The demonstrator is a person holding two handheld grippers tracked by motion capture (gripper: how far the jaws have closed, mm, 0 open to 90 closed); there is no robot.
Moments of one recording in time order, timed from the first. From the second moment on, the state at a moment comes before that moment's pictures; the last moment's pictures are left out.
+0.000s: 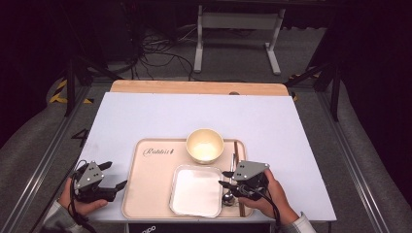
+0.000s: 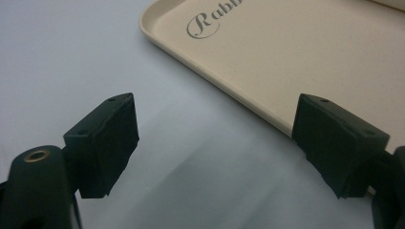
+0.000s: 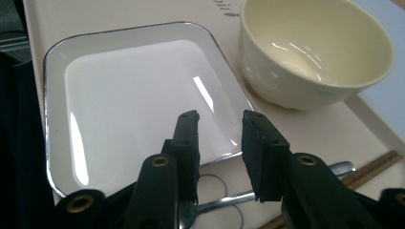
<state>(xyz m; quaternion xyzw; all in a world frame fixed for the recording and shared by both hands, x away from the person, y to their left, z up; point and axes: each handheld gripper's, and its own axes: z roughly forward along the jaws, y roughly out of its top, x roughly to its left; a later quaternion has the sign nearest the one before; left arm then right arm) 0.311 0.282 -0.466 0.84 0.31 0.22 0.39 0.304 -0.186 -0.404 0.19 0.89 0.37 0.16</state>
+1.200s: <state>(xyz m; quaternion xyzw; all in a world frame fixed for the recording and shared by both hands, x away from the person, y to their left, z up) 0.312 0.281 -0.466 0.84 0.31 0.22 0.39 0.322 -0.263 -0.404 0.29 0.83 0.37 0.29</state>
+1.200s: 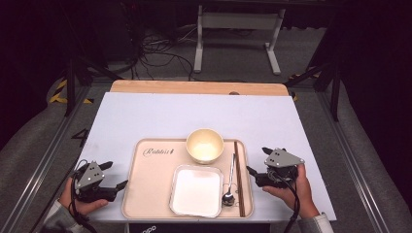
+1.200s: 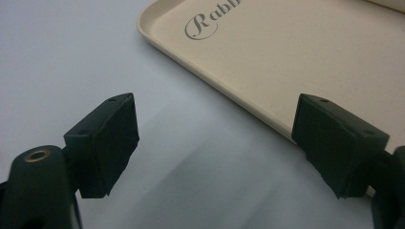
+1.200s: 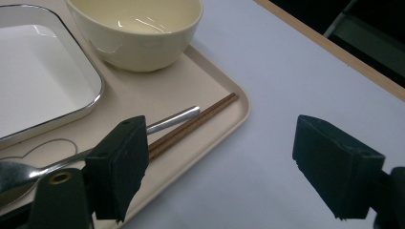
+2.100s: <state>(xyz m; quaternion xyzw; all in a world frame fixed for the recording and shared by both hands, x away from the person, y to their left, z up) 0.316 0.279 -0.466 0.84 0.30 0.21 0.40 0.305 -0.305 -0.436 0.33 0.82 0.37 0.30</state>
